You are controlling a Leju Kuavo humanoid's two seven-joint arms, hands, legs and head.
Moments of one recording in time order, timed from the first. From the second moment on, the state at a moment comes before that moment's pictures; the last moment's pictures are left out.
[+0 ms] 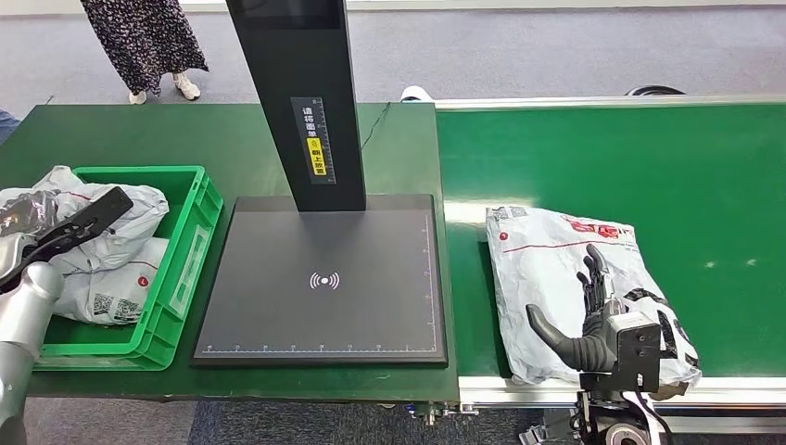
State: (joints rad) left arm -0.73 0.46 0.10 -0.67 -1.24 0.05 0.14; right arm 0.05 0.07 -0.07 -1.55 0.14 0.03 -0.31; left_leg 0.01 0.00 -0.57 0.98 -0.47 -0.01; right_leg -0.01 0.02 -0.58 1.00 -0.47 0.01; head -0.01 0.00
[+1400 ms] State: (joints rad) left arm -0.43 0.33 0.06 -1.19 -0.67 -0.17 -0.17; right arm -0.01 0.07 -0.08 -1.49 0.15 0.06 -0.30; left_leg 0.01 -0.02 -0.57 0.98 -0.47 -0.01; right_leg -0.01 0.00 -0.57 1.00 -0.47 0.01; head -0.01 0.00
